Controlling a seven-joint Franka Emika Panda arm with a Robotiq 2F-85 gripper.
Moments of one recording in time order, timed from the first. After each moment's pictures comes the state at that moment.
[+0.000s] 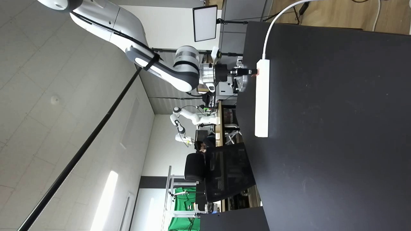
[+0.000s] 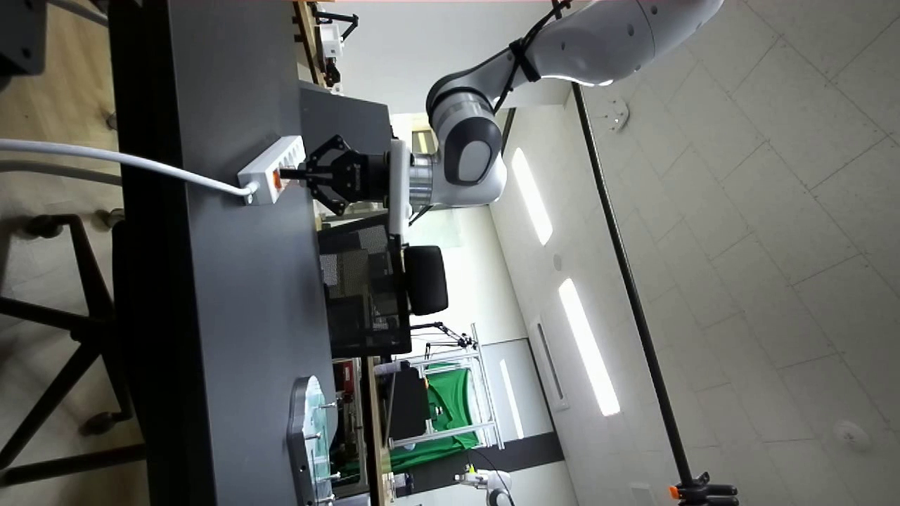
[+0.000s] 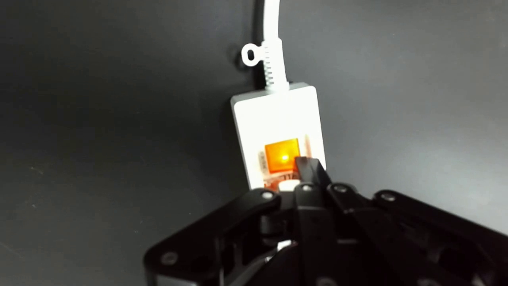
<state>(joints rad) -0.38 0.57 -0.07 -1.96 0.10 2.40 -0.98</state>
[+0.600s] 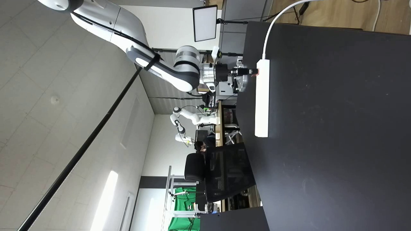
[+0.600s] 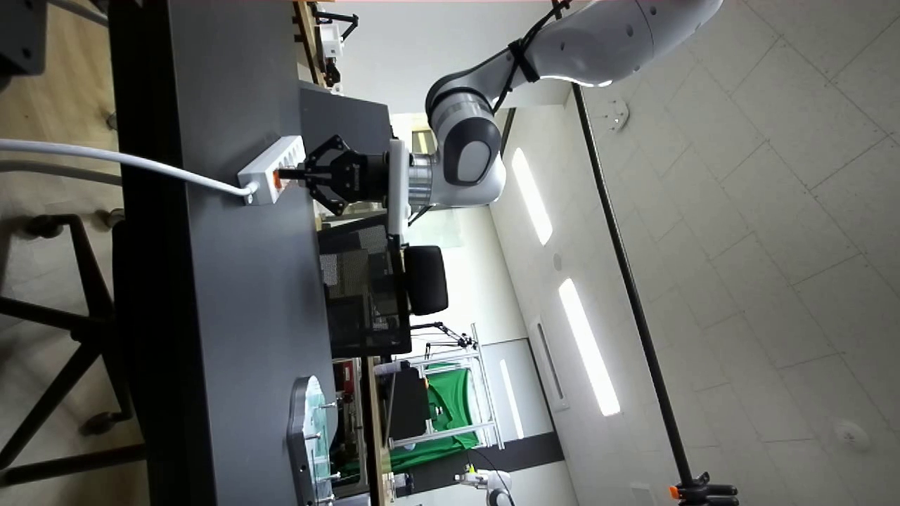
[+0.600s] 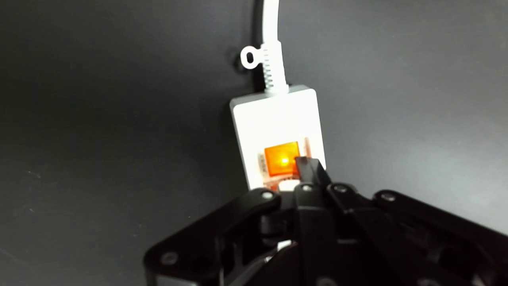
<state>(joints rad) -0.38 0.57 -0.07 -1.96 0.10 2.40 -0.98</state>
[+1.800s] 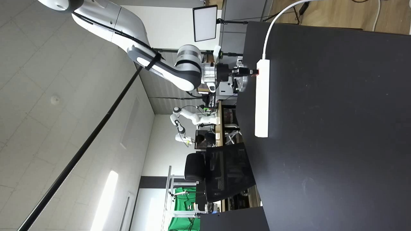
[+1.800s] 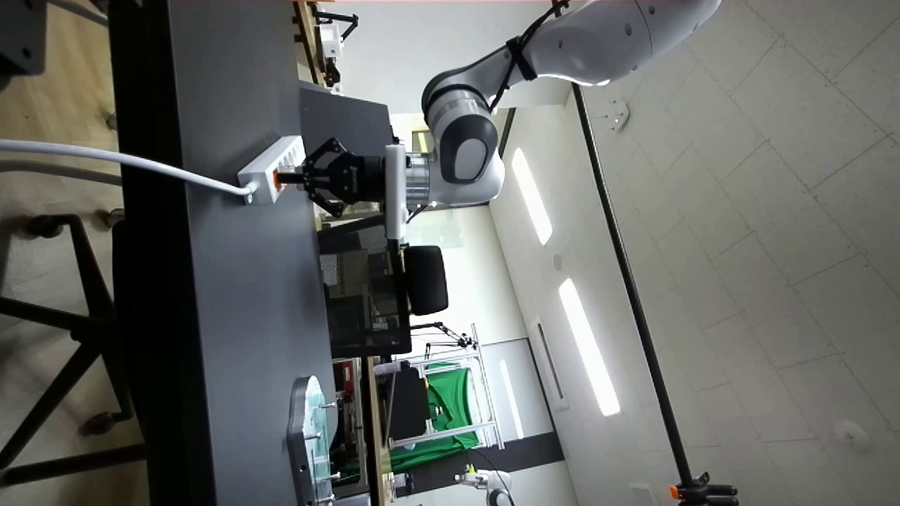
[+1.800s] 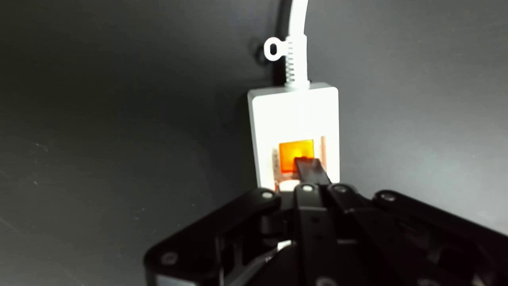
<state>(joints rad) -0.38 0.57 -0.07 -1.98 0.09 2.46 -1.06</state>
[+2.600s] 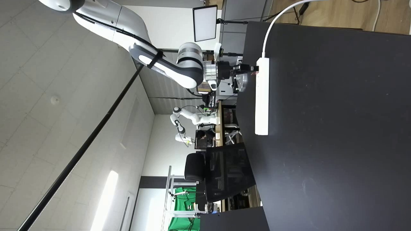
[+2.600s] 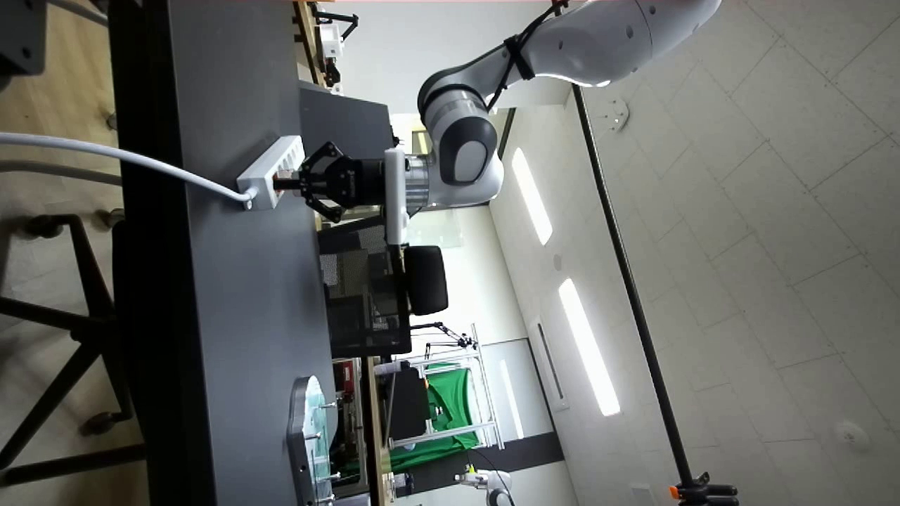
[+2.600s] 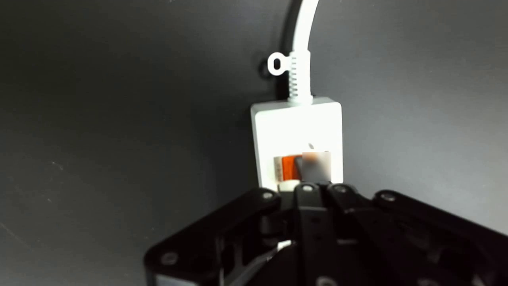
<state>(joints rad) -0.38 0.57 -0.09 -1.99 0.04 2.47 -1.06</state>
